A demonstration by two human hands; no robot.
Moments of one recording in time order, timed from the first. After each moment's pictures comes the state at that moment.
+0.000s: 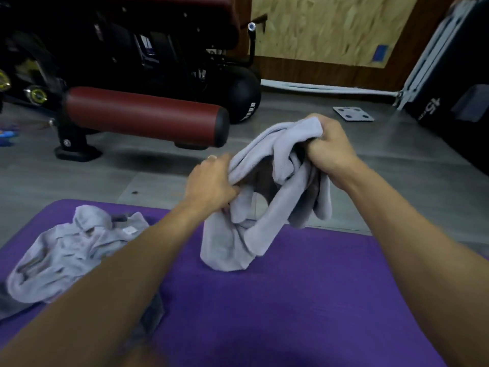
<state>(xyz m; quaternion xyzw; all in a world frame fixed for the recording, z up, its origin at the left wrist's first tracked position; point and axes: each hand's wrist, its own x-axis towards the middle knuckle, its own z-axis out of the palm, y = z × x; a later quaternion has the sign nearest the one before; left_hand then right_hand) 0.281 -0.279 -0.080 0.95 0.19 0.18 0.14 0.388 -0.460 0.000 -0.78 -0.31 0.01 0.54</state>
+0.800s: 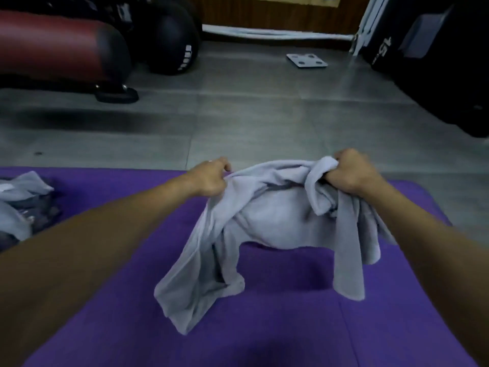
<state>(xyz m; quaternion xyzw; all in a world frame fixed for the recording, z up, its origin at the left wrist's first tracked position) 0.379 -0.472 -0.225 0.96 0.09 -0.09 0.25 0.475 -0.755 -0.181 -0.98 -0.13 0.05 0.17</state>
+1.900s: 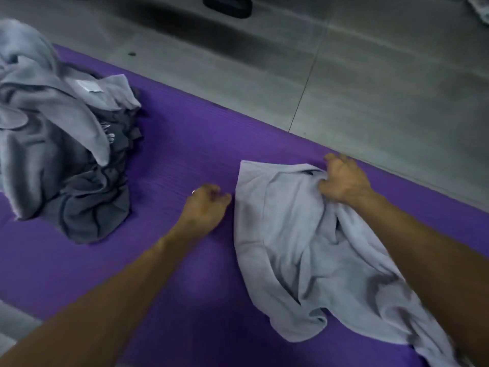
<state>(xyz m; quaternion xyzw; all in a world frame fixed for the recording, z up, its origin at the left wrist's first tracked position) 0.257 -0.333 -0.414 0.69 0.52 0.04 0.50 0.492 -0.477 -0.374 -0.94 -0.31 0.17 -0.01</state>
